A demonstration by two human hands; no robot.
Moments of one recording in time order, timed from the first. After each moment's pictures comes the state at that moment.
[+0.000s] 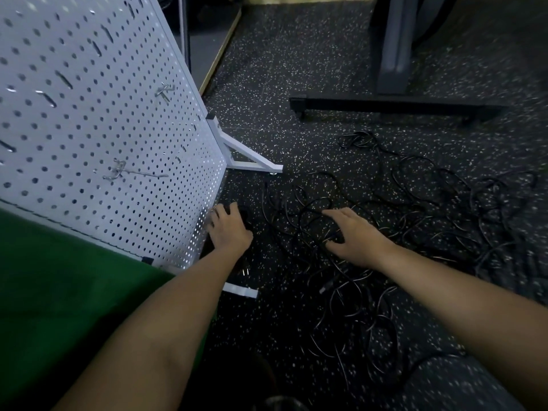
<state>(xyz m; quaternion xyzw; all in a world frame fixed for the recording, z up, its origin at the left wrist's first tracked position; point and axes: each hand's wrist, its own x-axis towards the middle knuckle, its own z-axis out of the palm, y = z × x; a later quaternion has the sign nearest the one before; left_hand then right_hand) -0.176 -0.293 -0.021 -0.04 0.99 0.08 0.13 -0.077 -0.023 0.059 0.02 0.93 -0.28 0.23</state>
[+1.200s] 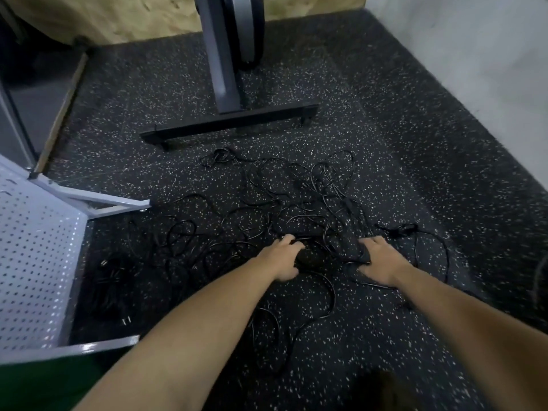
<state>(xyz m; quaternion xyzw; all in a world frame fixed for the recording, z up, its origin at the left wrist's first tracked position) -0.027 0.054 0.005 0.43 0.82 -0.01 0.37 0.143 0.263 0.010 0.32 0.88 -0.22 0.27</state>
